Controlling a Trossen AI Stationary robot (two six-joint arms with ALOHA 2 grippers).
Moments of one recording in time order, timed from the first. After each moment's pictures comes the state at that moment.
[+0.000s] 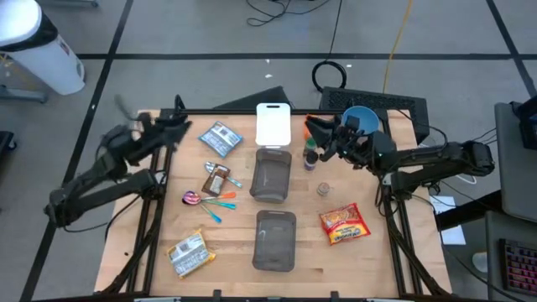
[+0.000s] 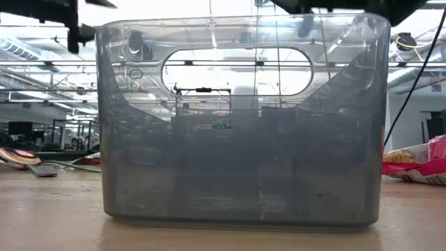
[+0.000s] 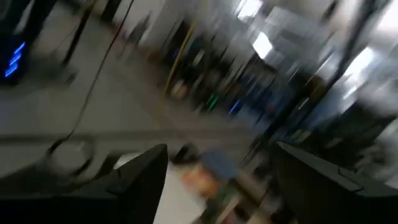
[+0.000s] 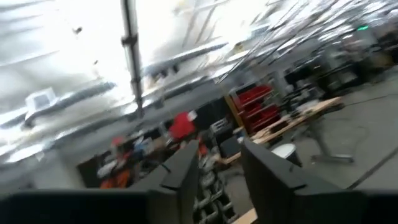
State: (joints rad) left arm 0.56 0.35 0.53 -0.13 -0.05 -0.55; right arm -0.09 1.15 0.68 0.91 0.33 0.35
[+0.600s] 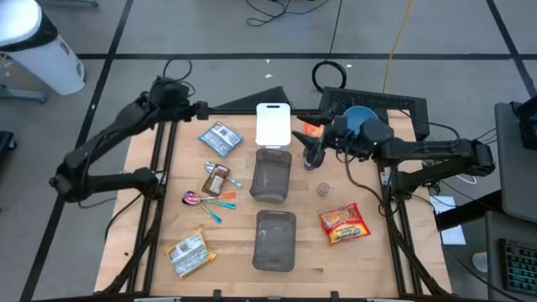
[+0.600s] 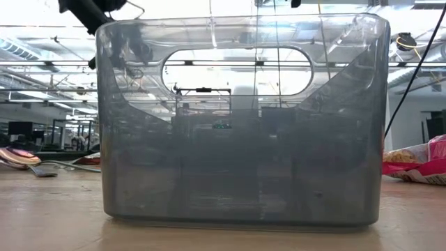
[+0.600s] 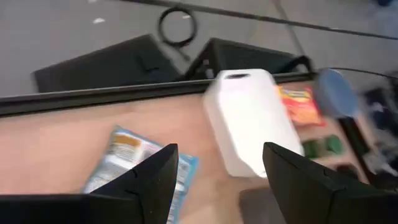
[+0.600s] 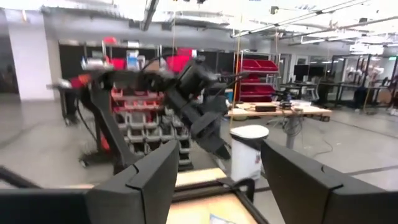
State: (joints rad) left arm 0.86 1.04 1.02 -0.64 0.11 -0.58; right arm -0.09 1.14 0.94 0.39 0.21 -0.06
